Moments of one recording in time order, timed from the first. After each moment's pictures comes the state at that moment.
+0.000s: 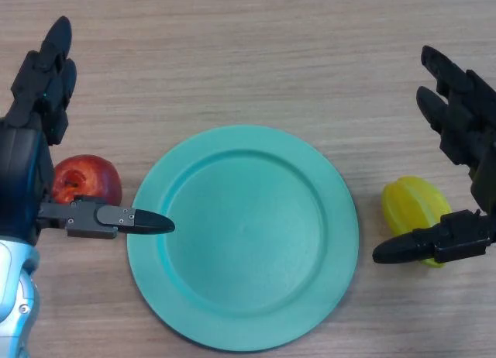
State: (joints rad) left arm -0.04 0.25 0.13 -0.46 -0.02 0.16 -0.06; right arm -0.03 -0.26 -0.10 -0.56 0.05 0.34 0.28
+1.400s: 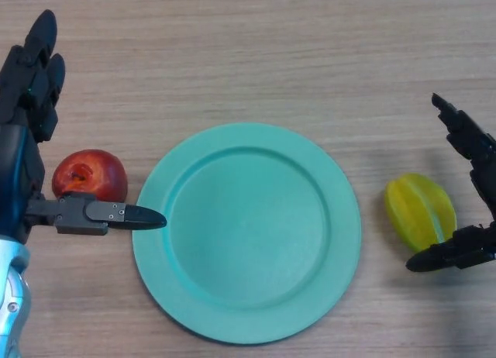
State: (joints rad) left arm -0.05 0.26 0.16 -0.47 -0.06 0.18 -0.06; right arm -0.08 -0.31 -0.11 -0.11 -0.48 -0.04 0.20
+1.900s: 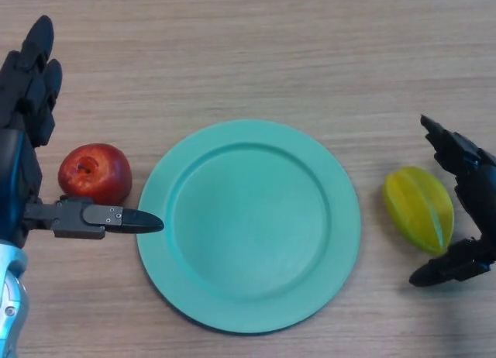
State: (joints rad) left arm -0.03 0.26 0.17 -0.48 -0.06 0.19 -0.06; right arm -0.08 -0.31 -0.06 -0.05 -0.62 -0.03 0.17
